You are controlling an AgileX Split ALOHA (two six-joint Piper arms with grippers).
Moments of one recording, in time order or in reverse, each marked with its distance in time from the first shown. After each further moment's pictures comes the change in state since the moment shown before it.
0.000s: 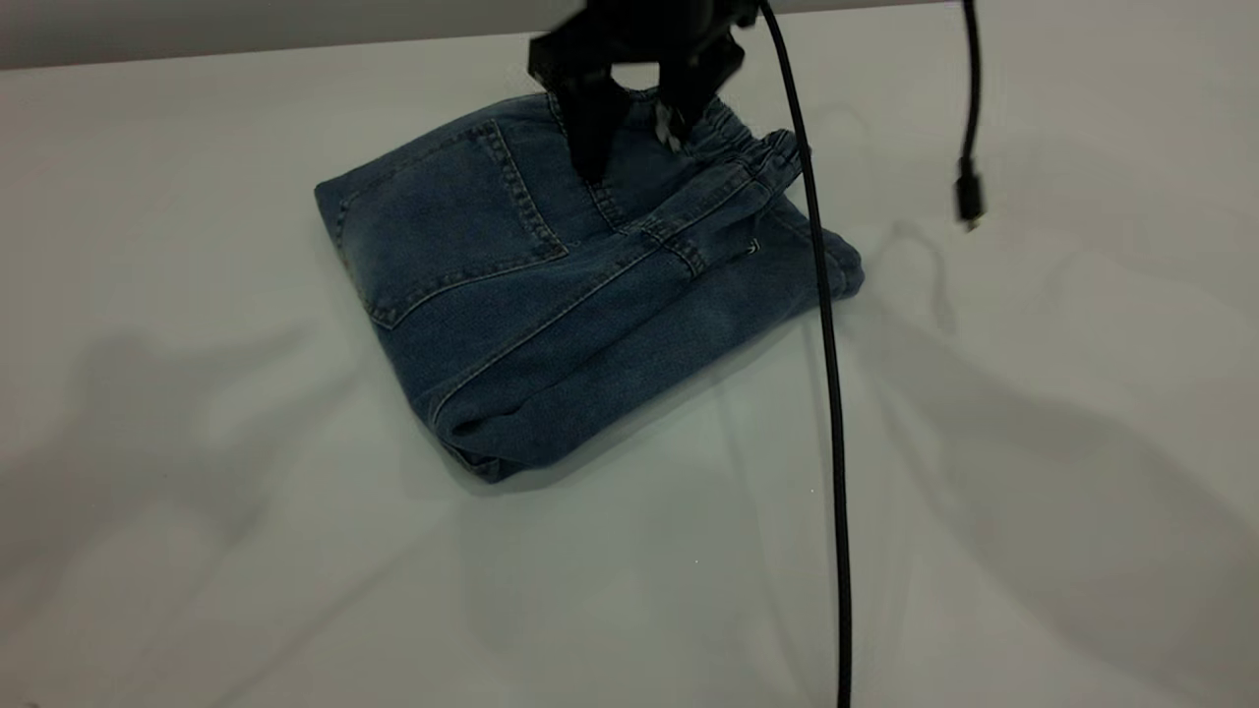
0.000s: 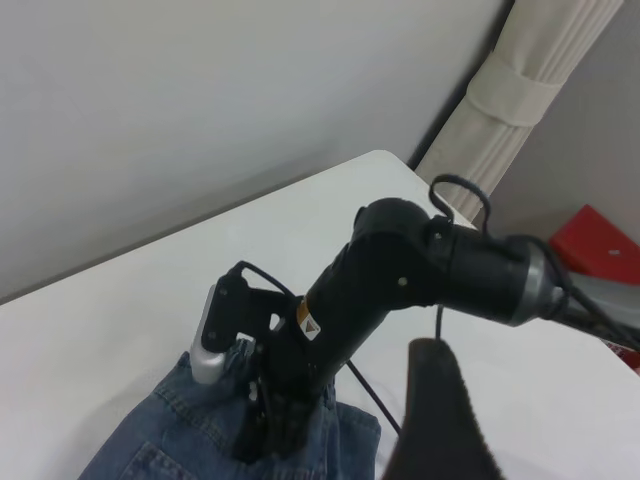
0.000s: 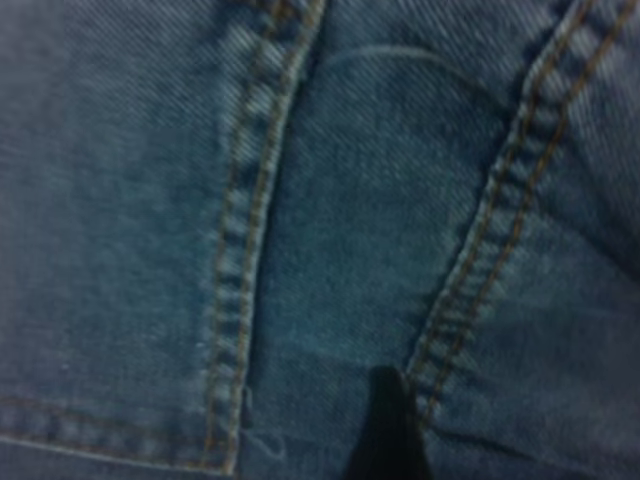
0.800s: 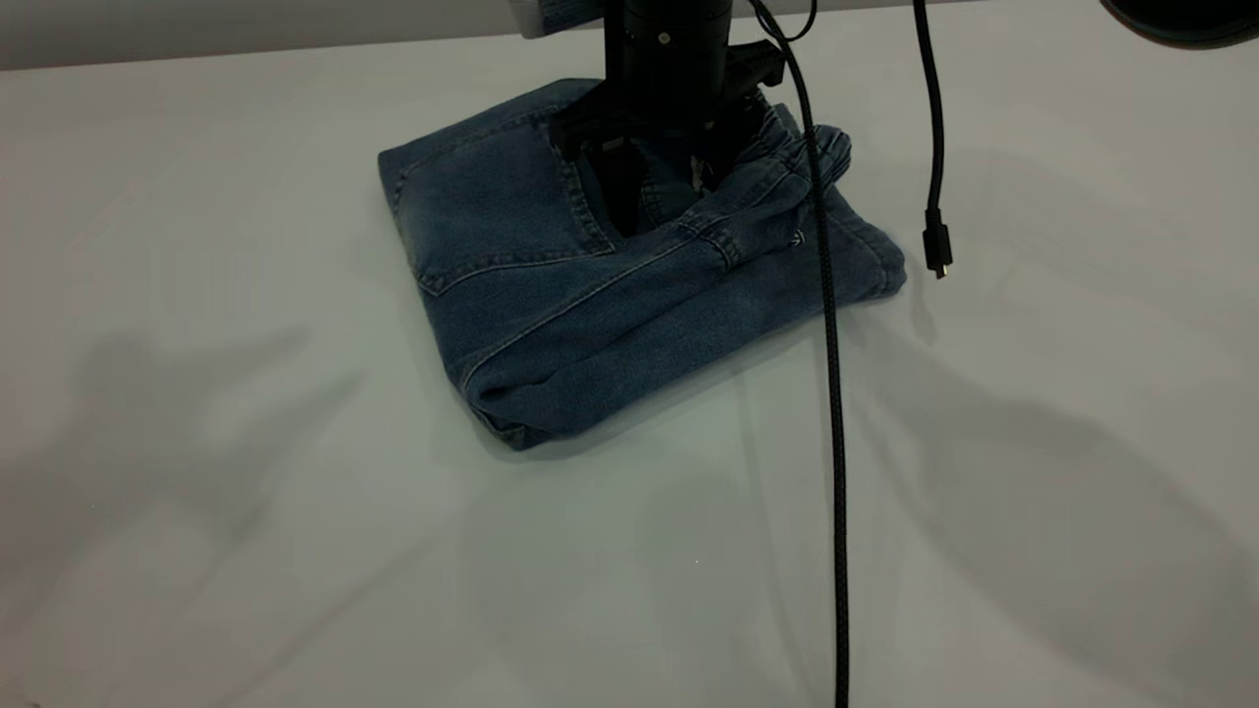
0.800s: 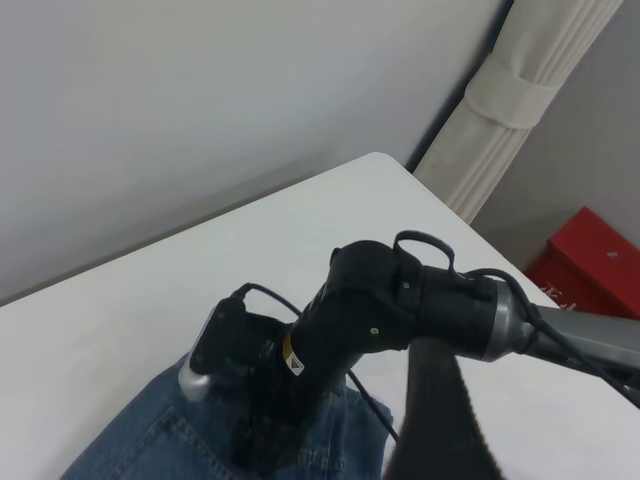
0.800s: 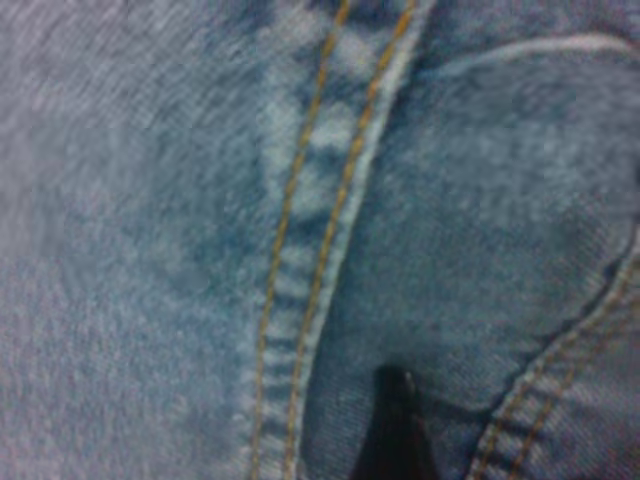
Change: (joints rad) left arm -0.002 0.000 0.000 -0.005 -0.002 -0.001; right arm 0.021 0.072 0.002 -0.158 -0.002 0.244
